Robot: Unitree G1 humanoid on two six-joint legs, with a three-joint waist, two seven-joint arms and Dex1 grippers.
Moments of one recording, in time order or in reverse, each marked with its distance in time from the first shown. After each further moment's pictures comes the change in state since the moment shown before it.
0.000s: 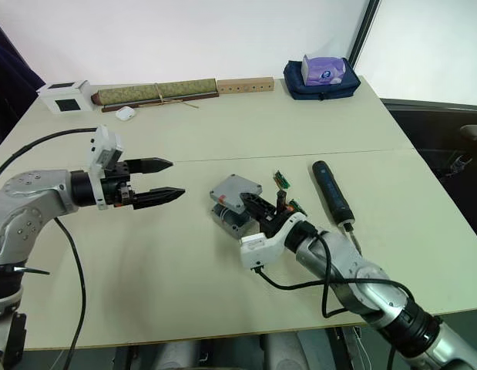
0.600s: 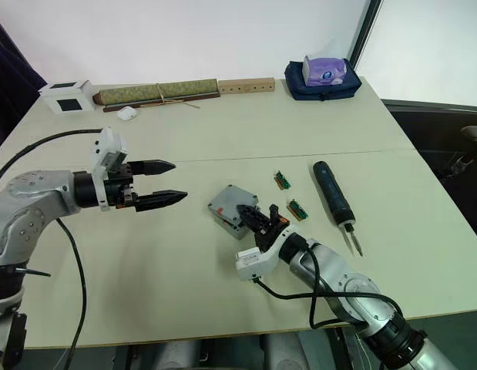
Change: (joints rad) left arm -0.001 0.001 -0.017 -0.007 0.012 0.001 0.001; right arm 0.036 0.119 -0.034 0.079 -0.162 -0.114 0.005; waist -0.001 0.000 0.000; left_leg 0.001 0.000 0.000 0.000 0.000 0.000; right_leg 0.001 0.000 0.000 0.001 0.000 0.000
